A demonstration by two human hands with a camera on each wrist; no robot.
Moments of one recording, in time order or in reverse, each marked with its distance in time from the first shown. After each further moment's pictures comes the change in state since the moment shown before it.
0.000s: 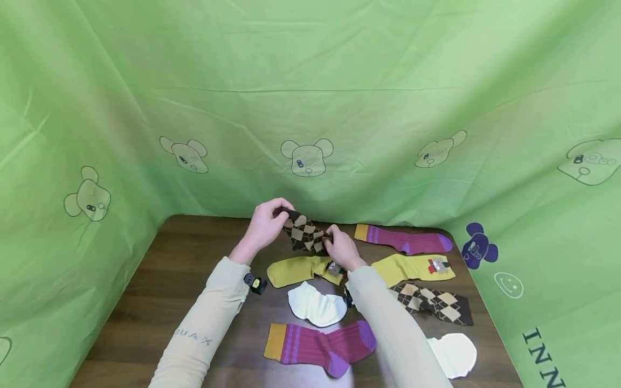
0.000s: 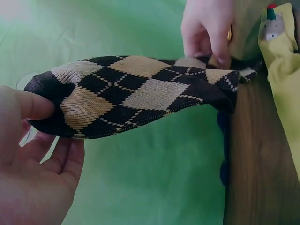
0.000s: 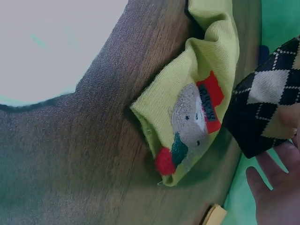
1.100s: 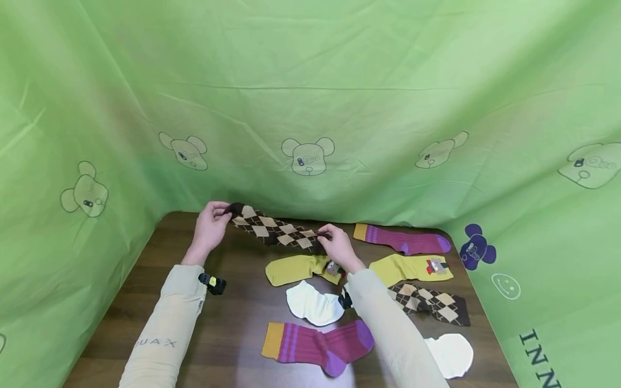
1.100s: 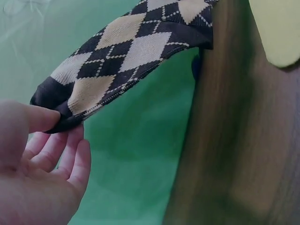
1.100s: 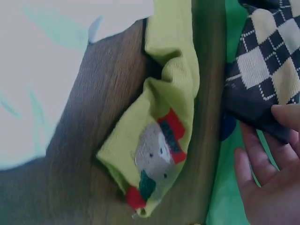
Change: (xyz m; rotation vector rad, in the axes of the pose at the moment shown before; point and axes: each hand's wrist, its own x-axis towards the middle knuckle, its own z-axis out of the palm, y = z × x) left_hand -0.034 -0.079 -0.088 0.014 0.200 -0.361; right_hand 0.002 -0.012 0.004 0.375 0.058 -0.003
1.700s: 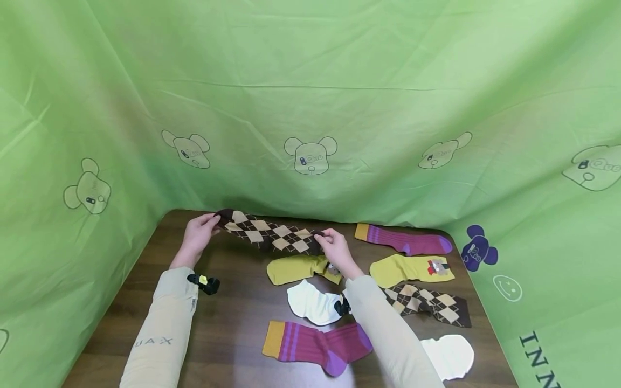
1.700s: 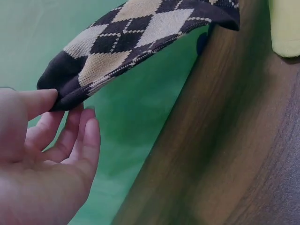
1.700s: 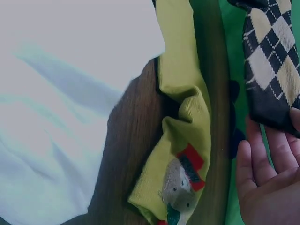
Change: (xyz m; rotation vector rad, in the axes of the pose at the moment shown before) left_hand -0.001 -0.039 -0.019 -0.299 -0.034 -0.194; right_hand -0.008 0.002 0.017 0.277 0.039 0.146
